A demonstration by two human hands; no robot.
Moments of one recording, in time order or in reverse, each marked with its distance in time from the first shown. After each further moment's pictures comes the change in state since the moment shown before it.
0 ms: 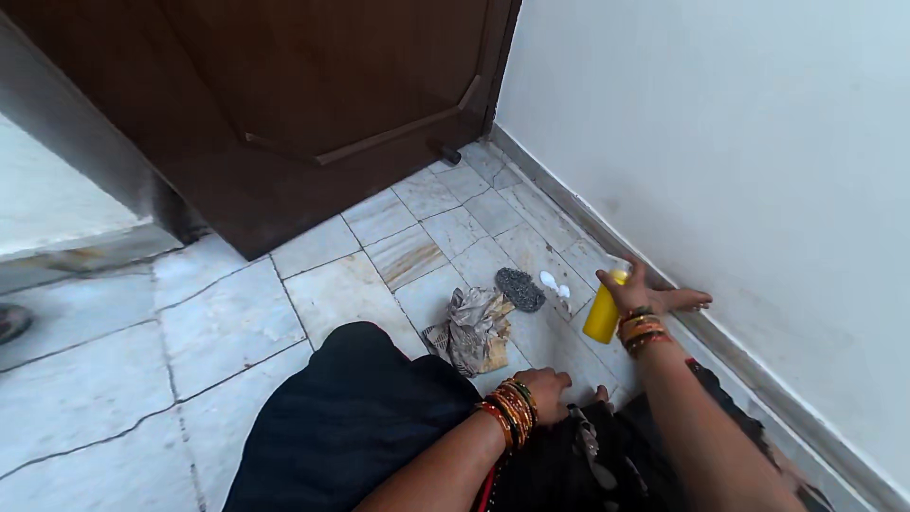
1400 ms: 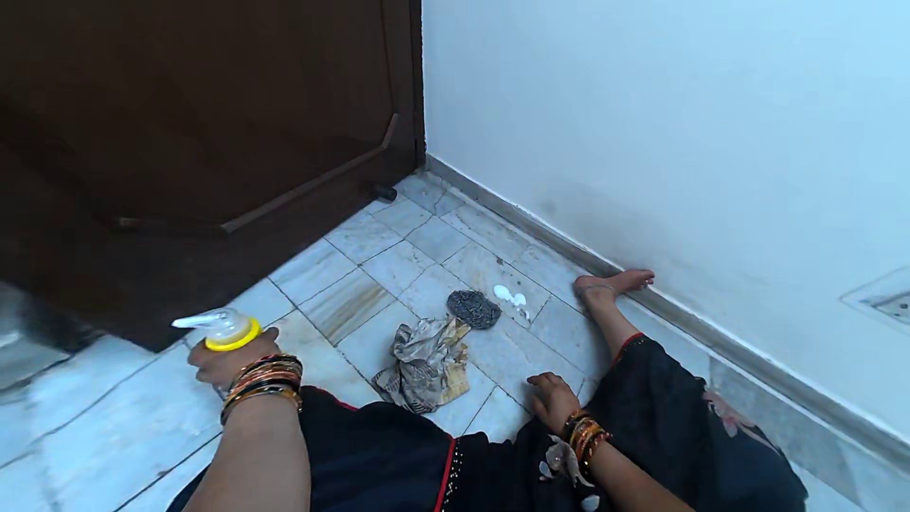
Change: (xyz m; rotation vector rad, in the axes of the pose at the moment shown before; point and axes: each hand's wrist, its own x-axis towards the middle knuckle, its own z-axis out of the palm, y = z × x) left_hand -0.120 -0.215 -0.107 -0.878 1.791 -0.926; right_hand -0.128 0.131 0.047 -0.442 -0.578 -0.165
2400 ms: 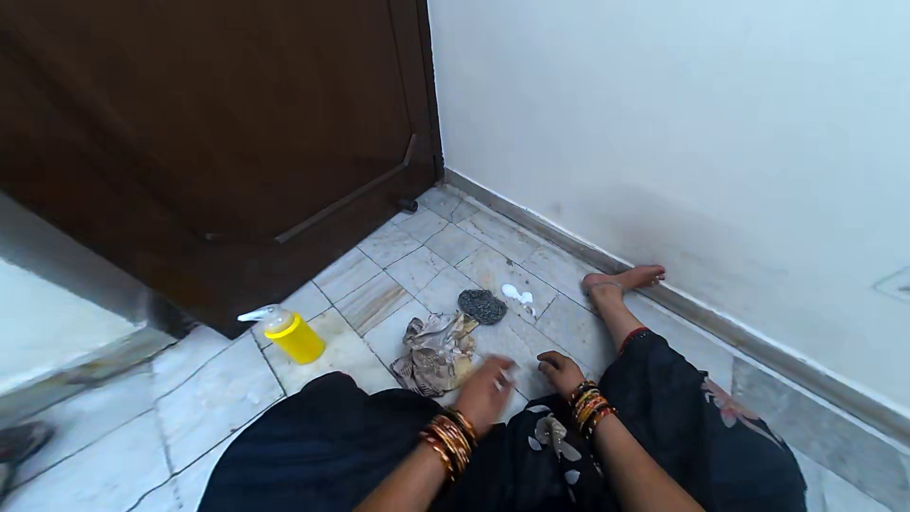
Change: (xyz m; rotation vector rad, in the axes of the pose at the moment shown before) left_hand -0.282 -0.032 -0.001 0.533 -1.384 0.898; right_hand 0.012 0.017 -0.029 0.539 -0.013 0.084
